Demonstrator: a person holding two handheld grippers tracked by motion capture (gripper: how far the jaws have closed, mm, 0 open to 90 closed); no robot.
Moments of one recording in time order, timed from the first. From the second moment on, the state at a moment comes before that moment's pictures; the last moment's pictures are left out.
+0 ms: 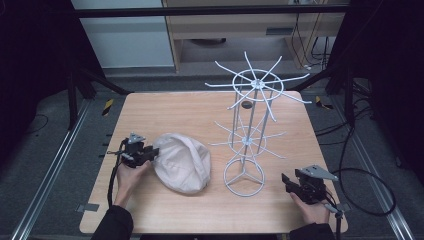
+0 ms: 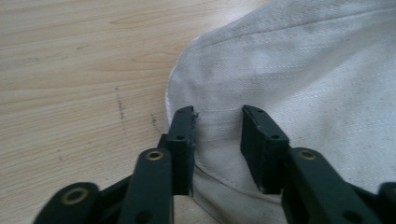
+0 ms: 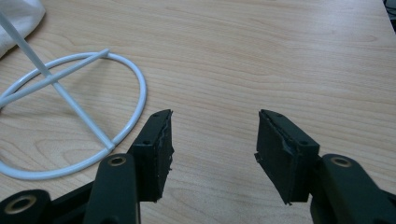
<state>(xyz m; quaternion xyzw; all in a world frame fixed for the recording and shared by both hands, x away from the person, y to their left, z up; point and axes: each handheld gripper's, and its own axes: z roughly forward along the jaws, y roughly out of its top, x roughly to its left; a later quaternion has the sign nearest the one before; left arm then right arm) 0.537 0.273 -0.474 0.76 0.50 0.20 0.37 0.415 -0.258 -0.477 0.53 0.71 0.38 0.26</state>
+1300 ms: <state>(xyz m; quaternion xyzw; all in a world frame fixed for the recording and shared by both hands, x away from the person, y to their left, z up) 0.485 0.245 -0.458 0.80 0.44 0.20 0.36 0.412 -0.261 -0.475 0.54 0.70 0.38 0.26</state>
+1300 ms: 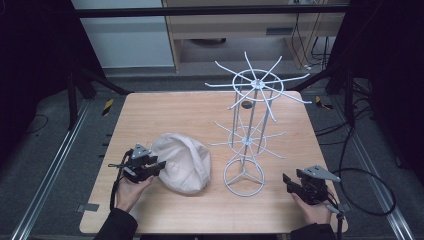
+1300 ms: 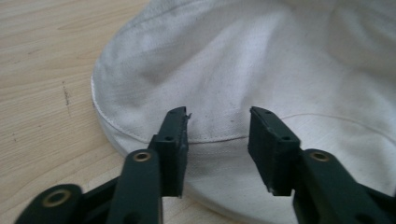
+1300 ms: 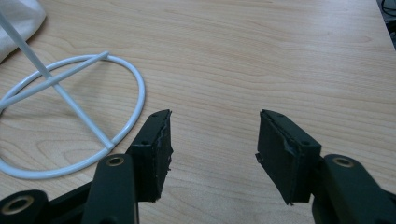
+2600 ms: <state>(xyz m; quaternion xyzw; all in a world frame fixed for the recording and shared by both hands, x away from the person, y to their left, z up) 0.434 0.238 -0.431 0.79 0.42 0.19 0.40 0.413 -0.262 -0.476 0.54 0.70 0.38 0.26</state>
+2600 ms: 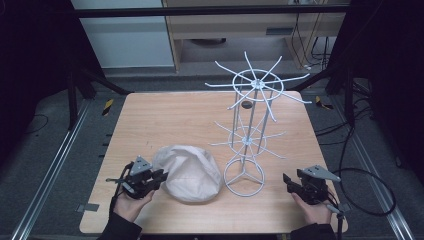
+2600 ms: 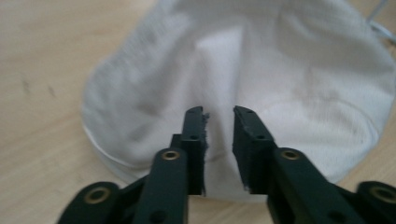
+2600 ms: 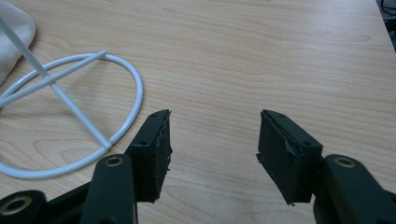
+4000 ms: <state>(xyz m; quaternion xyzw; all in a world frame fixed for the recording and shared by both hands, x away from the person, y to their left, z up) 0.505 0.255 -0.459 0.81 0.44 0.18 0.35 0.415 -0.261 -0.477 0.54 0.71 0.38 0.26</state>
